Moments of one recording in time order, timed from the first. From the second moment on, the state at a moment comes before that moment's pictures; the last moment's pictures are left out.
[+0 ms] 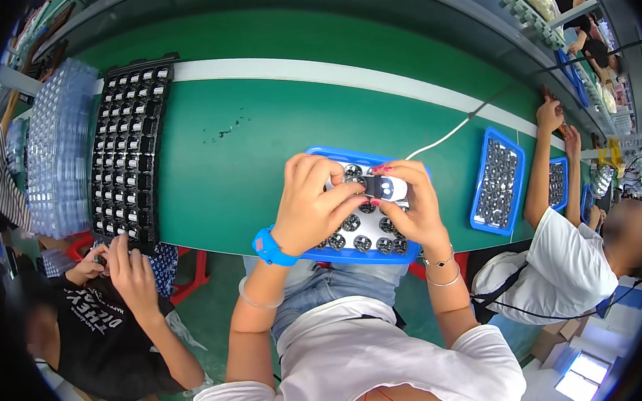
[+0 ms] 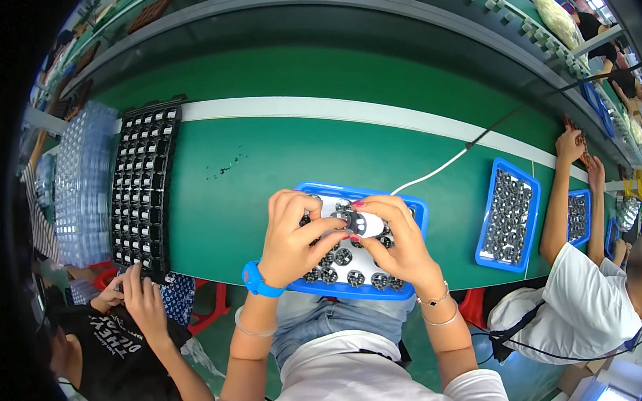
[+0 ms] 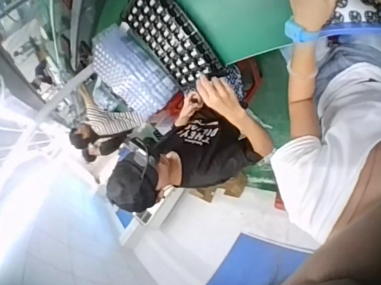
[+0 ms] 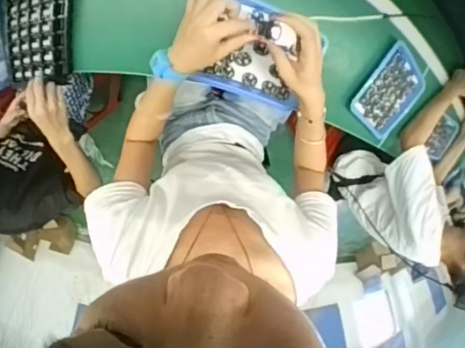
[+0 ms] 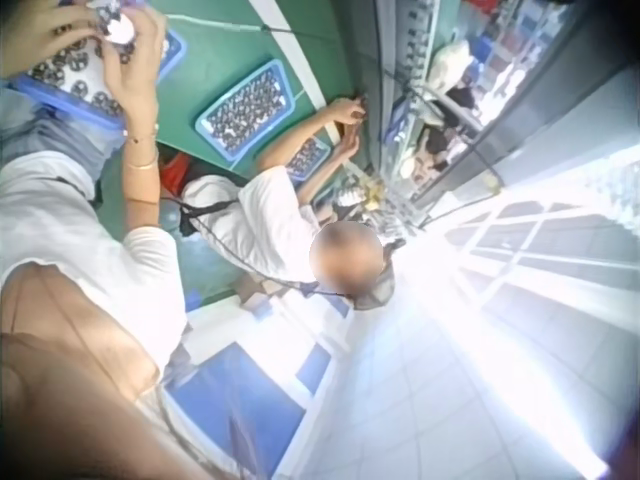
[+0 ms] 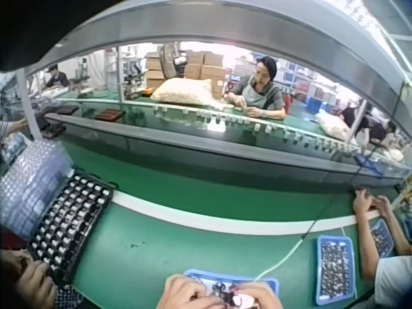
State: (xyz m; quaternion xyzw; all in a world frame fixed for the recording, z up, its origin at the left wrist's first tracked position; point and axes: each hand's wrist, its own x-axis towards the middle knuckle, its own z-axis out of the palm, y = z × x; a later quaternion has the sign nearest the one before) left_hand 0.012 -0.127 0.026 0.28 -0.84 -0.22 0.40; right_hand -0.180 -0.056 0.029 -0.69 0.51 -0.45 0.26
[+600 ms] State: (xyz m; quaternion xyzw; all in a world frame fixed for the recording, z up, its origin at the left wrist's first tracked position) left_hand 0.027 -0.120 0.018 0.29 -0.89 -0.22 0.29; right_hand -0.187 0.000 0.014 -0.58 0.56 -0.52 0.28
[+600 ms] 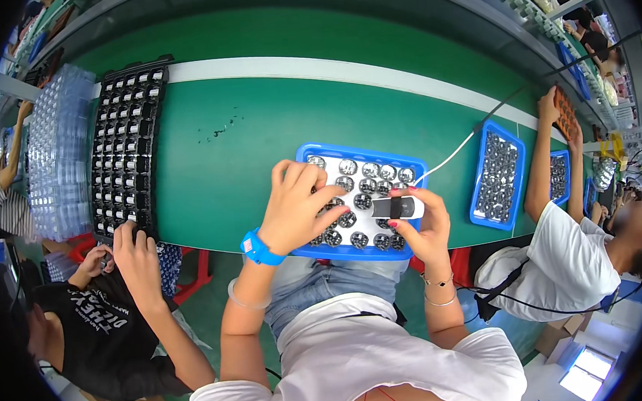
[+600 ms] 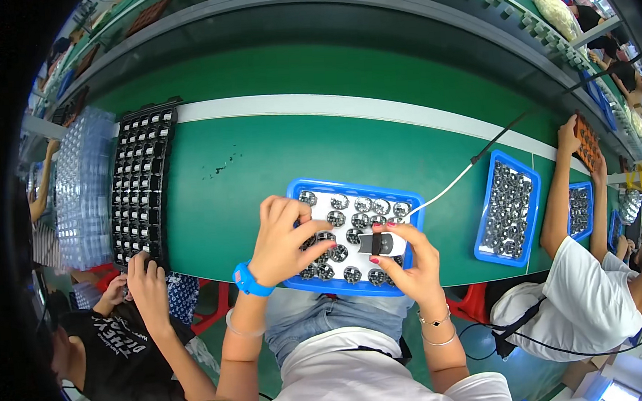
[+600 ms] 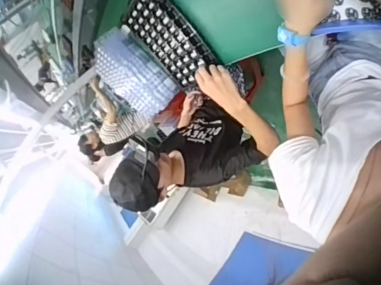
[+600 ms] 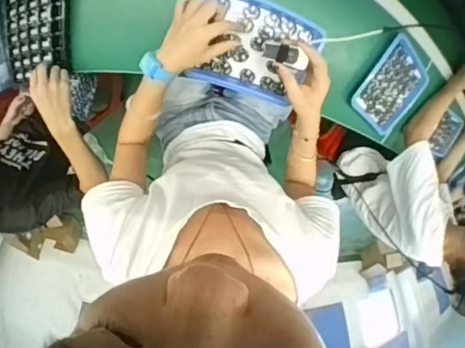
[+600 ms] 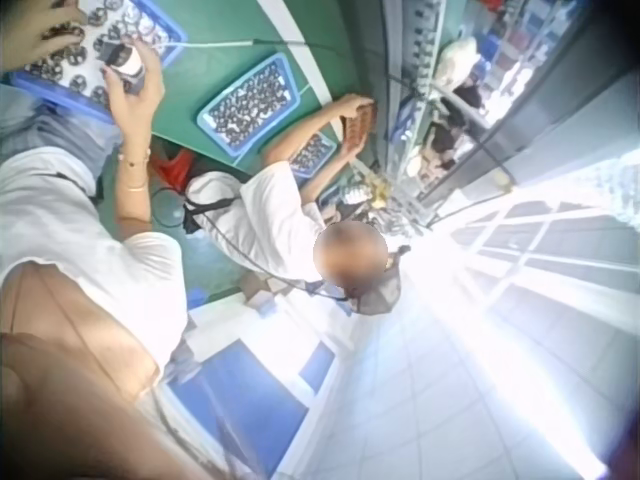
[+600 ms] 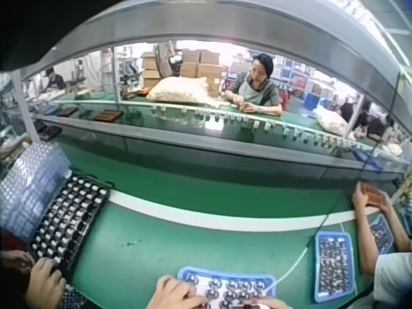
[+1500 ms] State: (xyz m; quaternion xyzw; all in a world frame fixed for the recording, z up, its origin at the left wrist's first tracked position) left_hand 0.026 -0.109 0.014 0.28 -0.90 -0.21 0.24; right_hand -0.178 0.018 0.013 -0.60 0.58 -0.50 0.23
